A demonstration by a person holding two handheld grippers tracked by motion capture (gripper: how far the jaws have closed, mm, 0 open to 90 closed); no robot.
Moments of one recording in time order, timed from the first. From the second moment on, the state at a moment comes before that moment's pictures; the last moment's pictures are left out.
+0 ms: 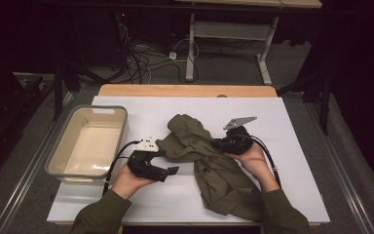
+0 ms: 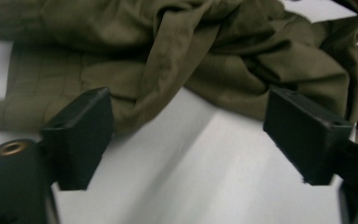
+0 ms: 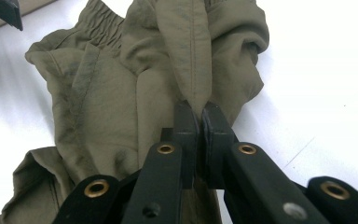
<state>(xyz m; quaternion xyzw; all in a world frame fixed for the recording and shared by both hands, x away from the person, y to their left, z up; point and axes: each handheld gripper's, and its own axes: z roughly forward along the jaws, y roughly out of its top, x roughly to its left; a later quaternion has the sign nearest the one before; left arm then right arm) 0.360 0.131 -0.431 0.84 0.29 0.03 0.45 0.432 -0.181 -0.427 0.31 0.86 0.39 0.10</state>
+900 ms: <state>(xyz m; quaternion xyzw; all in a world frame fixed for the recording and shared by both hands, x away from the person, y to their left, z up) 0.390 0.084 -0.438 0.87 0.25 0.03 0.42 0.430 -0.187 -0.421 0.32 0.86 0.39 0.12</state>
